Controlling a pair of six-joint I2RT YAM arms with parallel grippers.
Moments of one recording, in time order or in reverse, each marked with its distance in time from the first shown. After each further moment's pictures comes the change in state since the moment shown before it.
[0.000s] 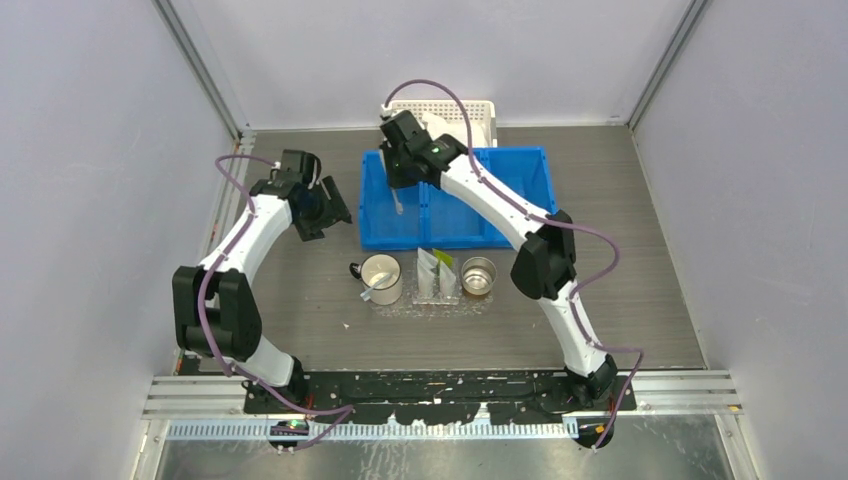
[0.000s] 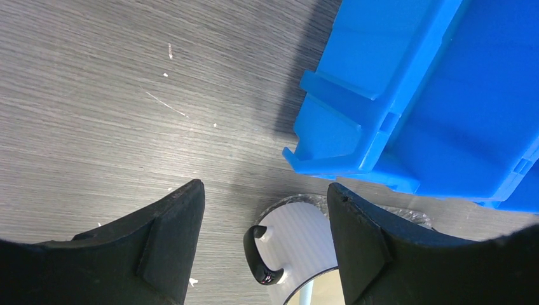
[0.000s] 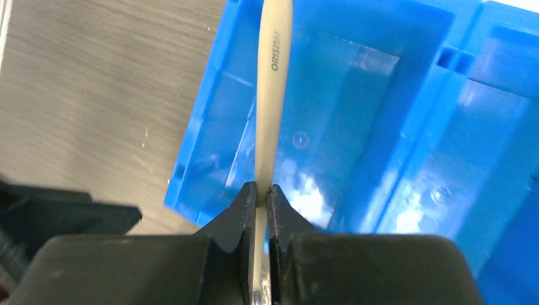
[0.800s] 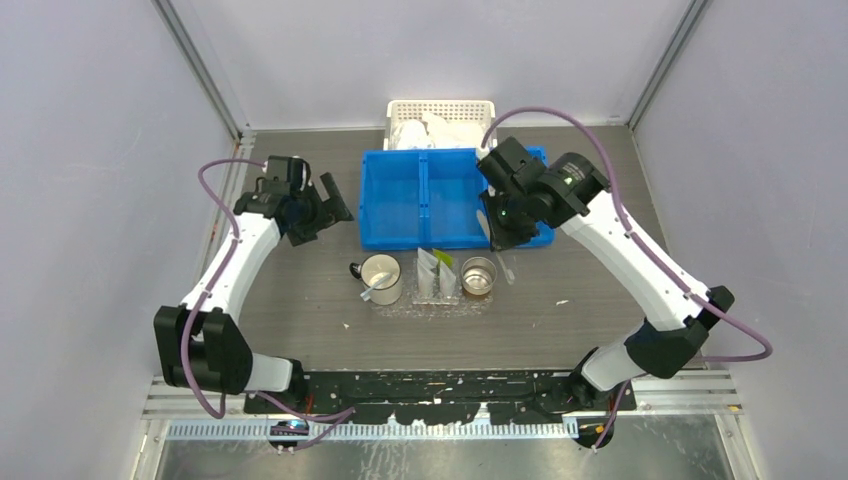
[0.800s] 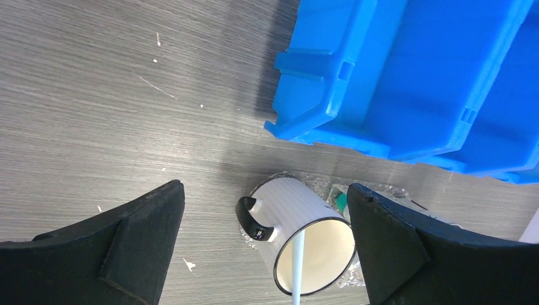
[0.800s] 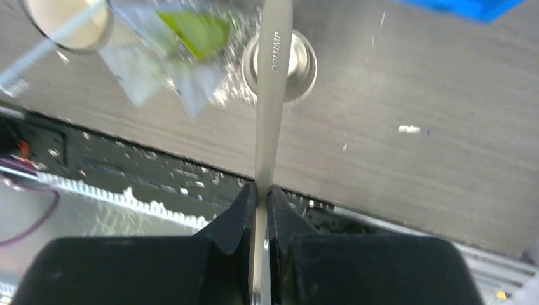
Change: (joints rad) left arm 0.002 -0.172 -0.062 -0.005 0.040 0.014; right arm 0.000 -0.809 -0.467 -0.655 0.000 0.045
